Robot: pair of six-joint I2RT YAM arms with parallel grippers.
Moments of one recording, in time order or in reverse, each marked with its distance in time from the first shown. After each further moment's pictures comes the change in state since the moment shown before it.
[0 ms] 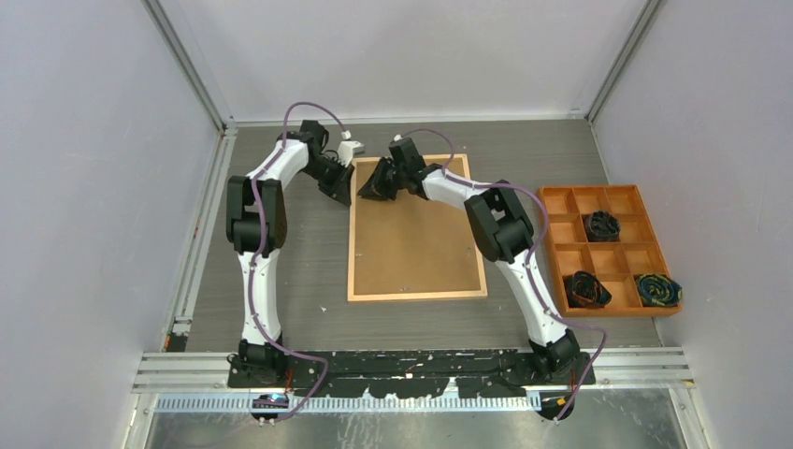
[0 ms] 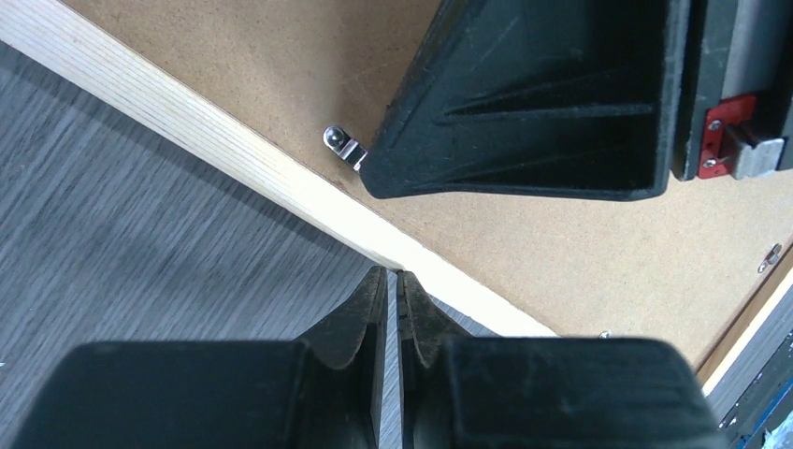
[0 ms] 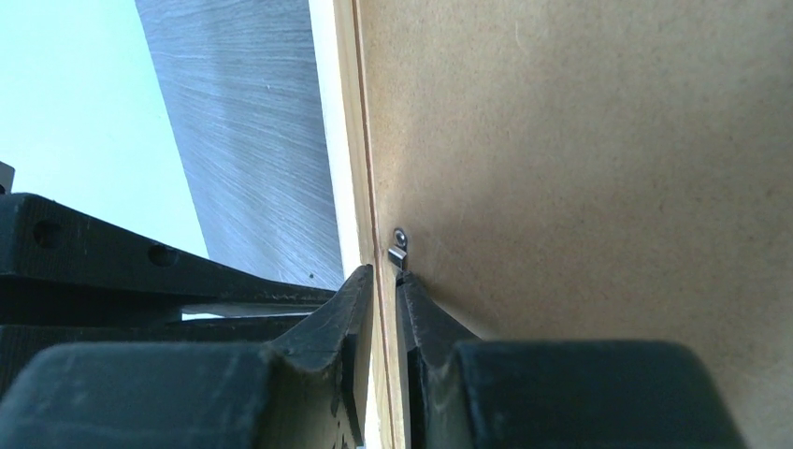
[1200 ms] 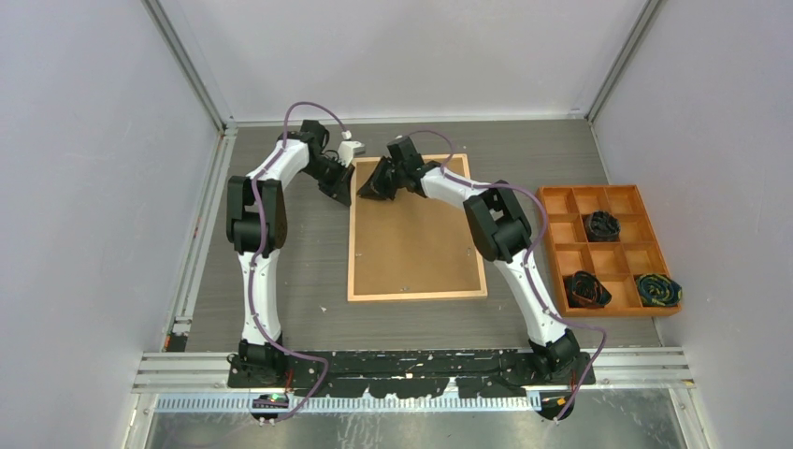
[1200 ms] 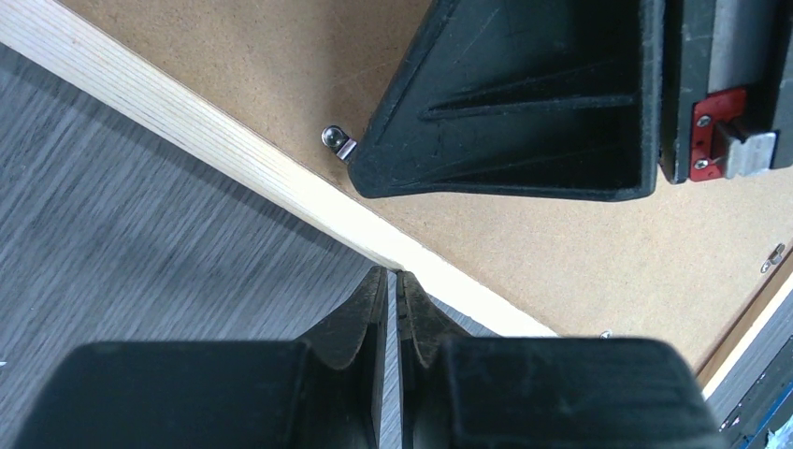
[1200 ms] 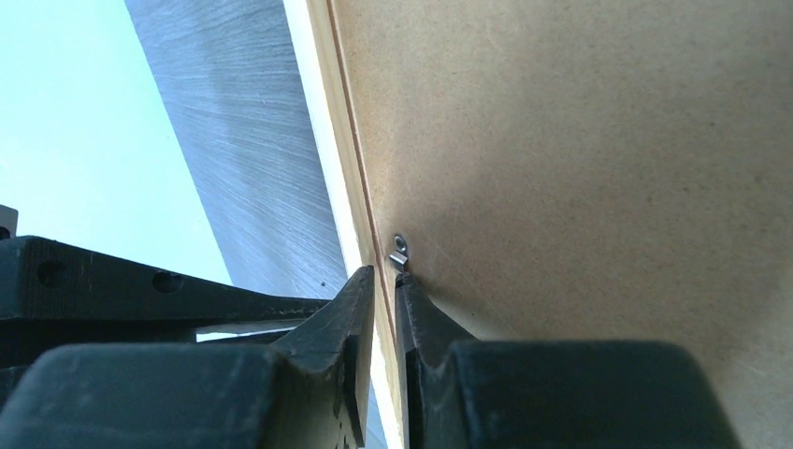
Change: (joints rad) left arm -0.003 -0.002 0.000 -0.001 -0.005 0.002; right arm 0.005 0.021 0.057 -0.069 0.013 0.058
